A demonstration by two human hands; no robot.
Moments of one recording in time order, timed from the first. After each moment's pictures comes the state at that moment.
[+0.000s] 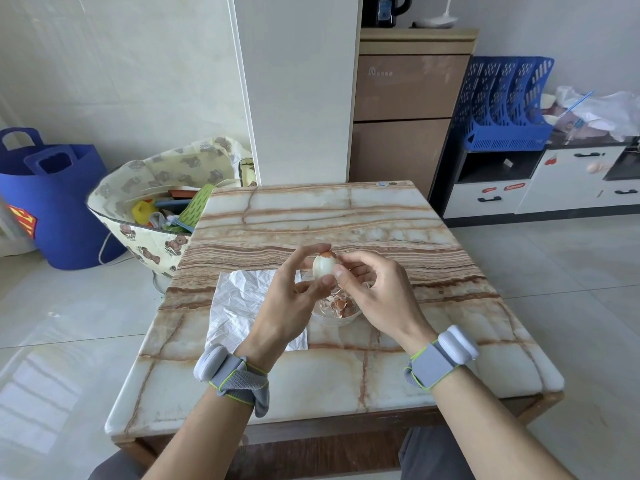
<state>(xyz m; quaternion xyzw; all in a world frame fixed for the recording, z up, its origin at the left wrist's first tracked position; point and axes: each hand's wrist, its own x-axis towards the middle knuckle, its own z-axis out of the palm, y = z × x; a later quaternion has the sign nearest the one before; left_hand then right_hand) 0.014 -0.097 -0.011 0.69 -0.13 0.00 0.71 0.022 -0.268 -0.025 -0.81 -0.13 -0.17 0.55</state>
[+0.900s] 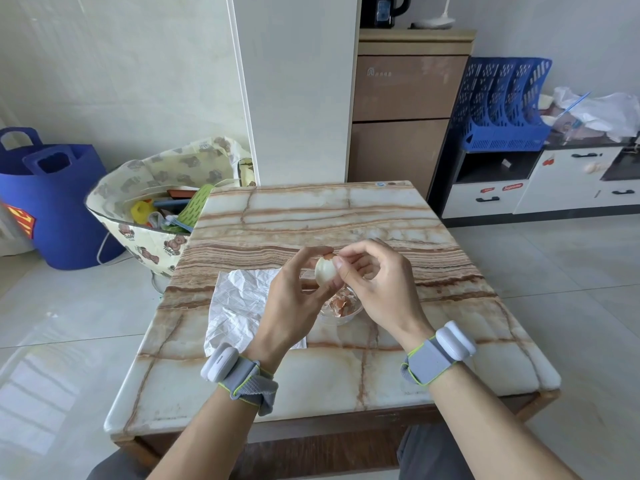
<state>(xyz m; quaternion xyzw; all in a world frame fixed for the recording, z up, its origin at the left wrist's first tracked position) 0.012 -0.103 -0.010 0.77 -0.12 0.08 0.62 0.023 -0.264 -0.016 -0.80 -0.13 -0.24 0.54</state>
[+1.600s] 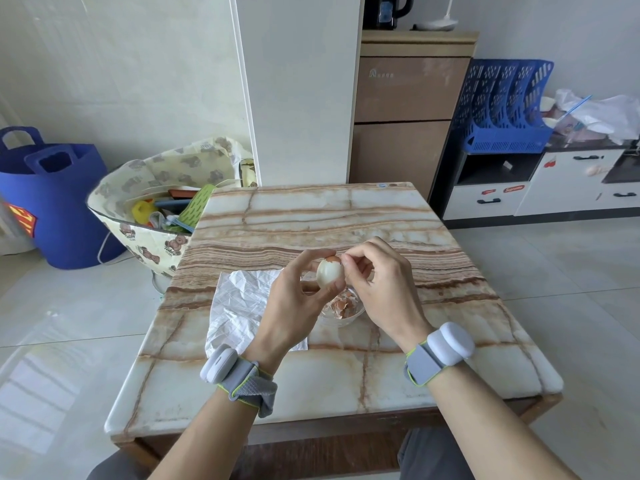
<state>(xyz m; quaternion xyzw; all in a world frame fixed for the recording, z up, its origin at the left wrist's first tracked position) 0.012 -0.101 -0.010 0.76 -0.12 0.05 0.64 0.026 -0.266 -0.016 -0.83 -0.18 -0.33 0.41</state>
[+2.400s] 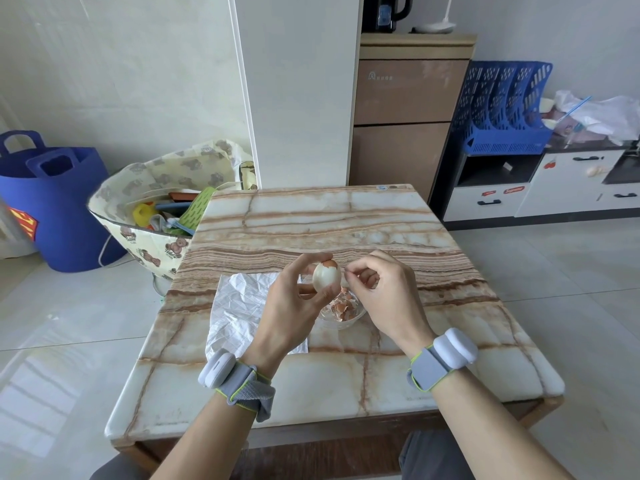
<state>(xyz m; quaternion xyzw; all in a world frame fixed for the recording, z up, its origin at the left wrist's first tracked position) 0.017 -0.096 -0.020 0.77 -0.14 0.07 0.62 0.025 -0.273 -0.025 -0.86 -0.12 -0.27 0.42</state>
